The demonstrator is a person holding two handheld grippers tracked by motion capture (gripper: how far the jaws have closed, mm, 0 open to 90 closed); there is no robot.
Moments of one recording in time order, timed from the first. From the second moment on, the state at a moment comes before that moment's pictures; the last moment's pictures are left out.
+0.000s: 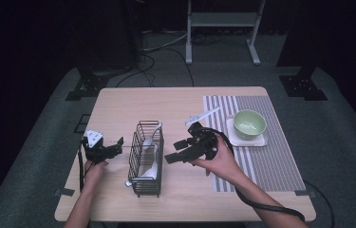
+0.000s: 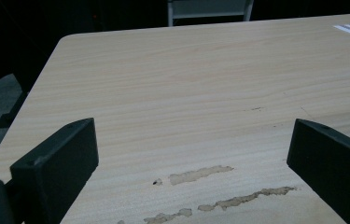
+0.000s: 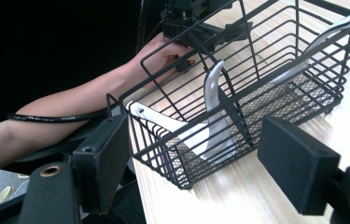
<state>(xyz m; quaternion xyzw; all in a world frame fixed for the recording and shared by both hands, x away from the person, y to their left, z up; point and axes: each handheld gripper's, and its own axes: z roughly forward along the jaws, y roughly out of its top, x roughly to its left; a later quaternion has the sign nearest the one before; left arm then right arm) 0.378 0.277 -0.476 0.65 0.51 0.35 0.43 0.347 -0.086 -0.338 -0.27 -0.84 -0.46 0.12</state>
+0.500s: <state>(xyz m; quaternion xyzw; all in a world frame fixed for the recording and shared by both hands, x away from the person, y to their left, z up) 0.378 0.277 -0.476 0.66 0.51 0.35 0.43 0.359 -0.071 -0.334 -0.28 -0.84 -0.45 0.13</state>
